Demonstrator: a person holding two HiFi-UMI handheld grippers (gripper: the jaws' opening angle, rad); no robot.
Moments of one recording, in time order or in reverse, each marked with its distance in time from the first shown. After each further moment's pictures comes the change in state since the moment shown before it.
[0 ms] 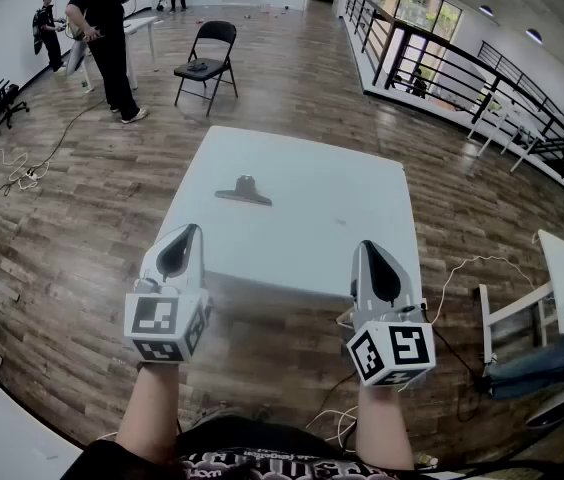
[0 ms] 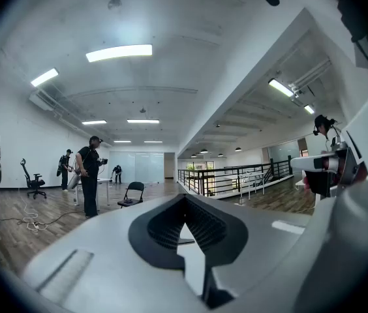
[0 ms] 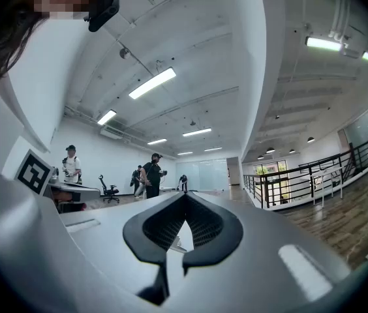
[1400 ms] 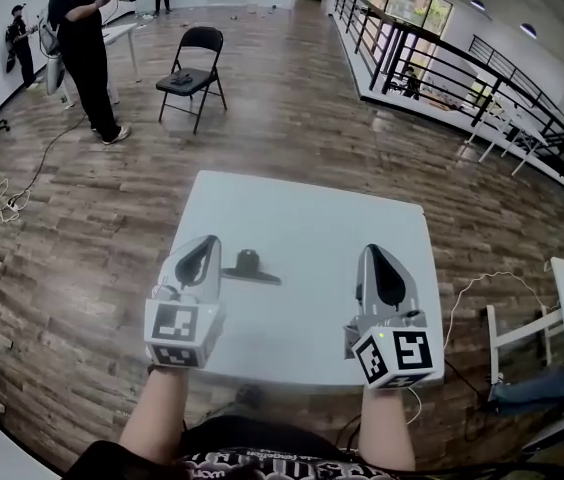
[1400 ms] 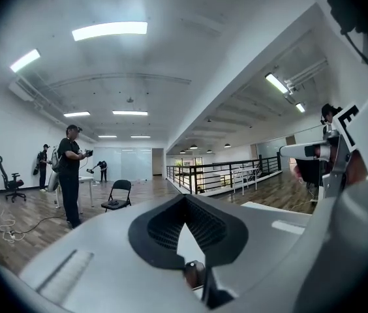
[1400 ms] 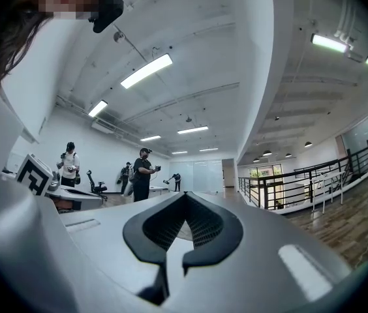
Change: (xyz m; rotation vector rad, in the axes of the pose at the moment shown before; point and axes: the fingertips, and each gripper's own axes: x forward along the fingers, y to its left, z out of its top) left arm 0.230 0.050 -0.024 0.037 0.019 -0.142; right arm 0.210 -0.050 -0.024 -0.045 0.001 -0.059
